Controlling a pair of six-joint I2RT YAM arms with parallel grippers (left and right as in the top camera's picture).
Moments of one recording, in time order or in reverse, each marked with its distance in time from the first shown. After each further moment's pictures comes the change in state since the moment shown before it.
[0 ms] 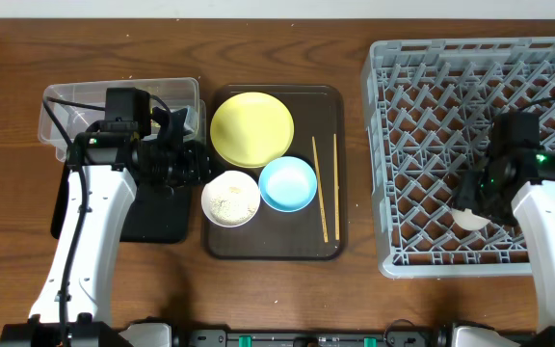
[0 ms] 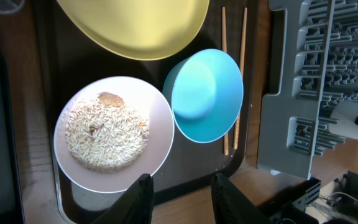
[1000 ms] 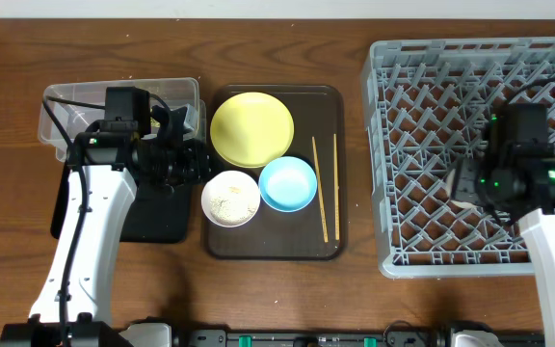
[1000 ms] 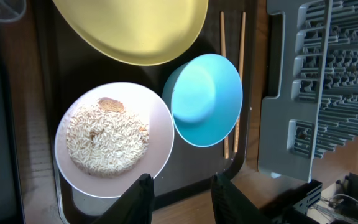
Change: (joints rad) left arm 0.000 0.000 0.000 0.016 0.000 0.000; right arm 0.093 -0.132 0.169 -0.111 -0.009 -0.017
